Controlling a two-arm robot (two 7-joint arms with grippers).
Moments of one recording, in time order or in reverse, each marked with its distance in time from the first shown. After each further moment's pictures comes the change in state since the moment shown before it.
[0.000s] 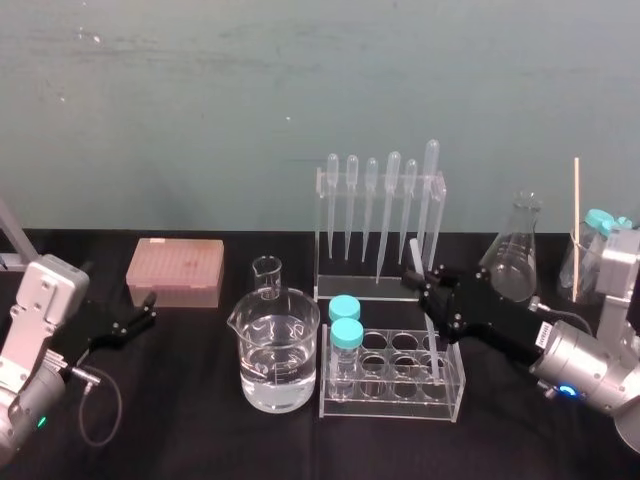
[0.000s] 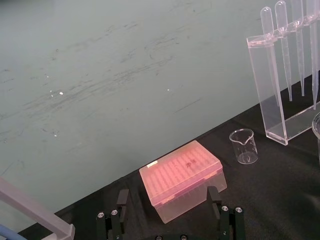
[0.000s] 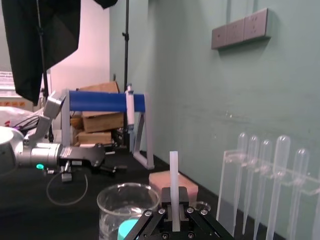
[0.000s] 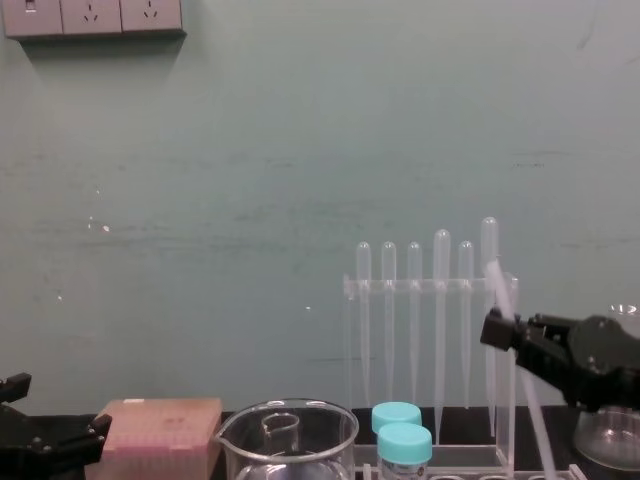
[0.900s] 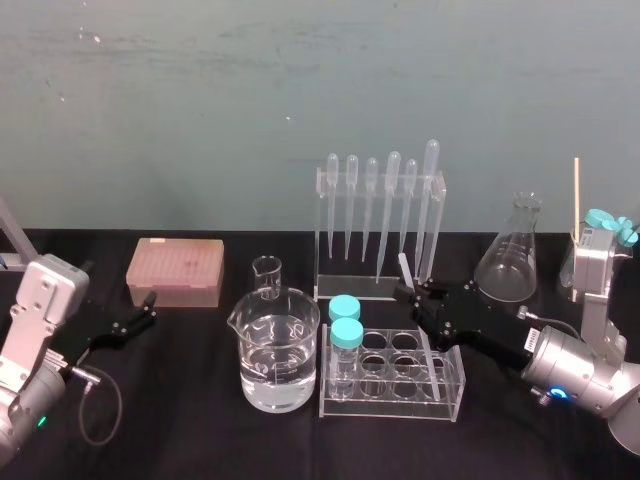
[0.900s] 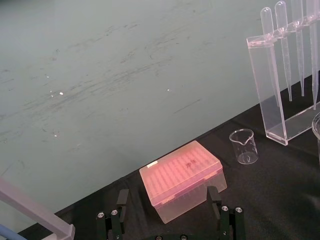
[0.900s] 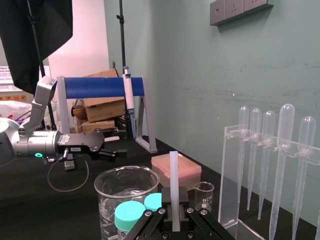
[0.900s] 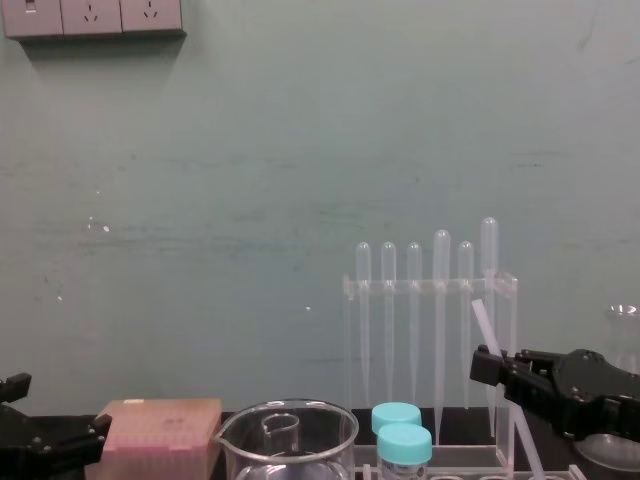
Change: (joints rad) left arm 0.000 0.000 0.000 0.000 0.000 0.000 0.000; right arm 0.039 -0.015 -0.032 0.075 -0.006 0.059 0.009
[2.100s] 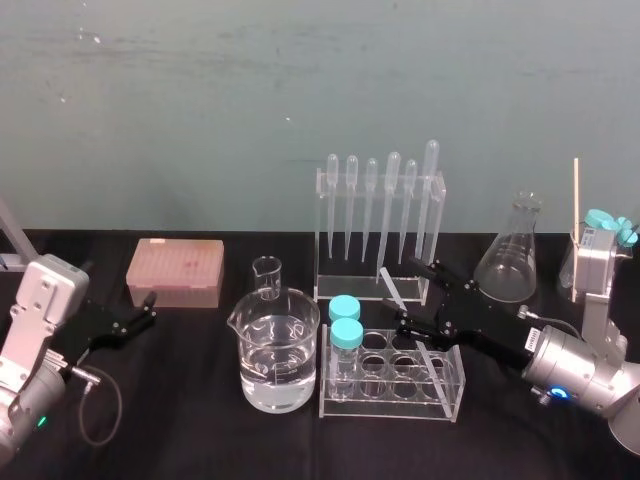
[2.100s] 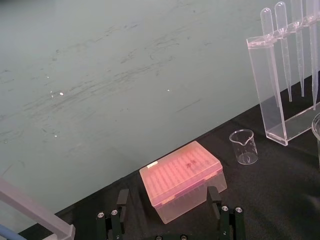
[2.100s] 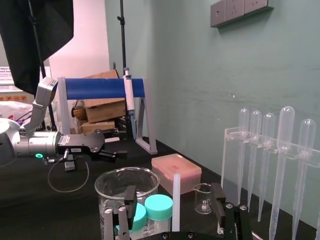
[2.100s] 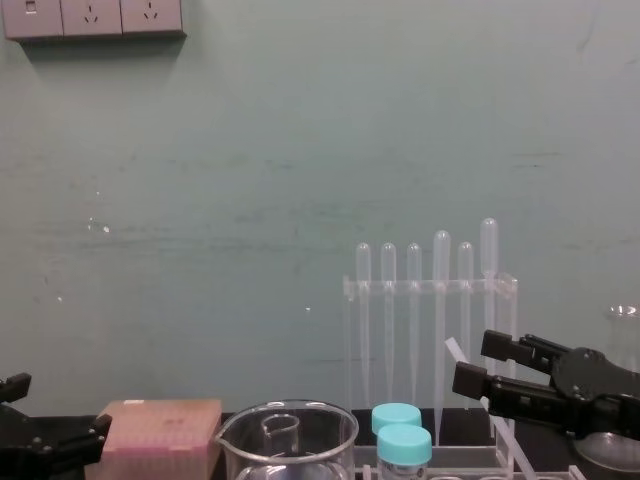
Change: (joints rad) left arm 0.000 0.000 0.000 0.000 0.000 0.000 0.000; right arm 0.000 0.000 0.001 0.000 0.002 -0.005 0.003
